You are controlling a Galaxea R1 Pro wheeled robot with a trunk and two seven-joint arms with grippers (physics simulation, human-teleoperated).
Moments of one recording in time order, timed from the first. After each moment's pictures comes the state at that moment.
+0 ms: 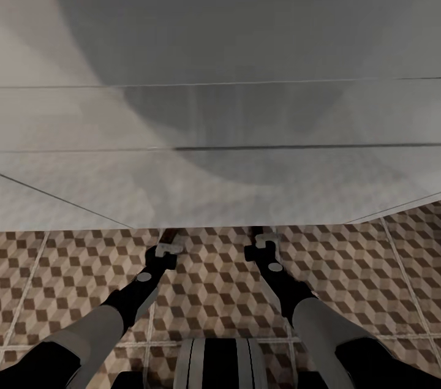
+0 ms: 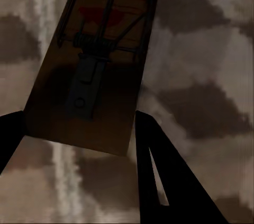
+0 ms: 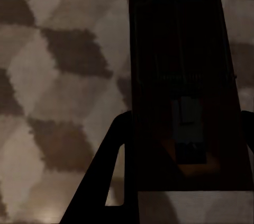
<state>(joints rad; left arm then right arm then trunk) -0.81 0.00 -0.40 -0.31 0.21 -0.17 0.12 -0.84 0.15 0.17 -0.33 -0.01 -0.13 -0.11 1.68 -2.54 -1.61</state>
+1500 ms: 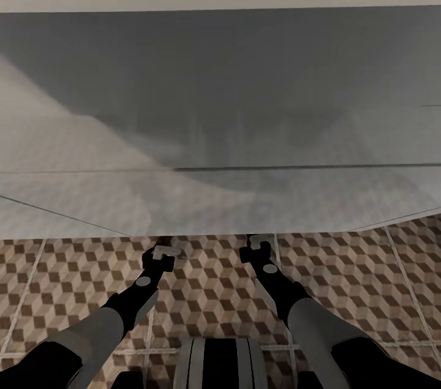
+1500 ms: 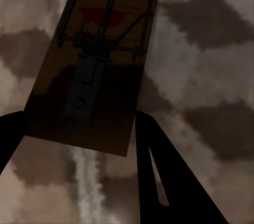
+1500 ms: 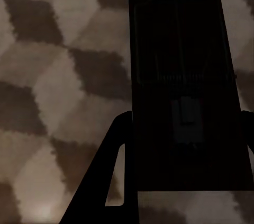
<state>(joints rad) -0.81 -0.01 -0.40 -0.27 0.20 -0.23 0.17 -0.84 0.17 0.17 -0.31 0.05 -0.14 -0.11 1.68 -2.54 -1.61</state>
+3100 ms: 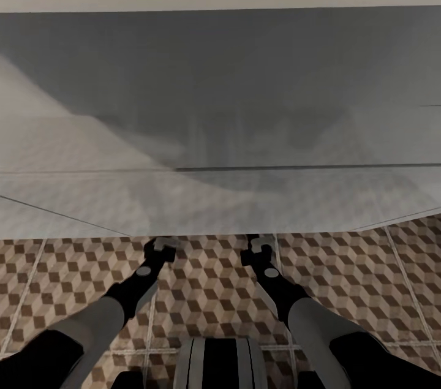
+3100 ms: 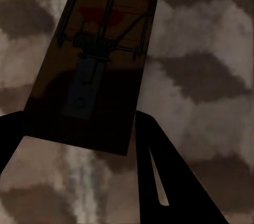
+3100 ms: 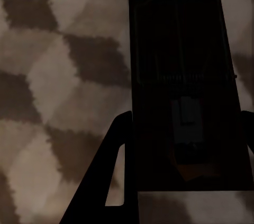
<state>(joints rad) -0.86 -0.01 -0.41 -0.27 0.20 -0.22 0.13 -0.86 0.17 0.16 -0.22 0.05 -0.21 -0.11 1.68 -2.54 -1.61</state>
